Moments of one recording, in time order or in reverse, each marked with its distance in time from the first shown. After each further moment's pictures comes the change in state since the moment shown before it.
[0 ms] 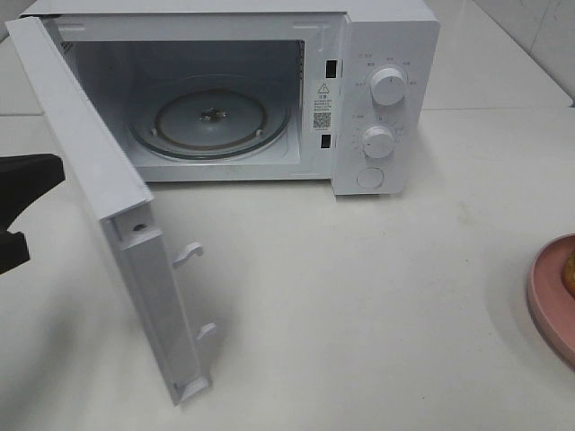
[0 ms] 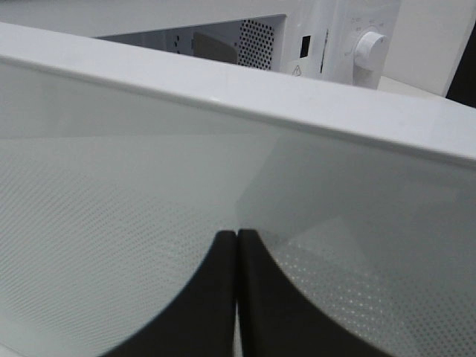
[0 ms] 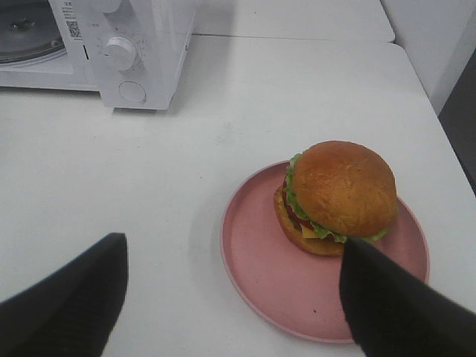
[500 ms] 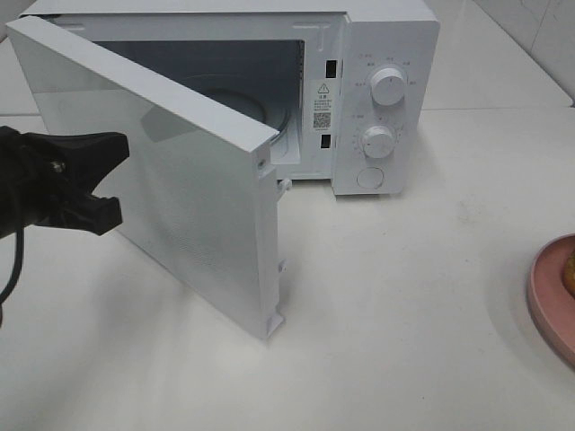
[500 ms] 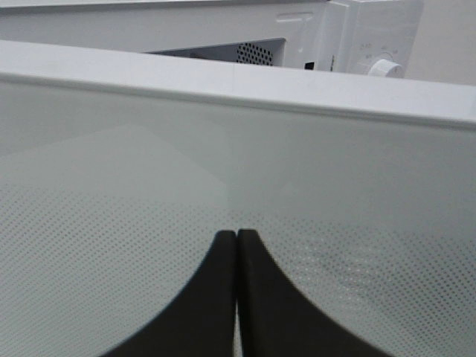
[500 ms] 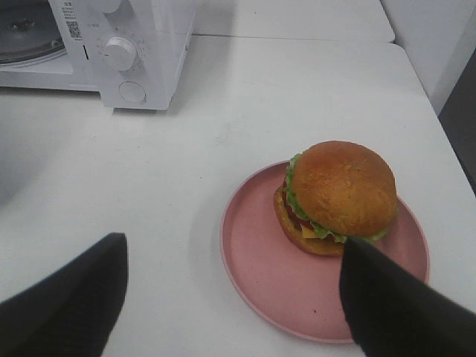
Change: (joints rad) left arm -0.326 0.188 -0.106 -0.525 -0.001 0.306; right arm 0.000 0.000 0.000 0.000 0.000 0.000
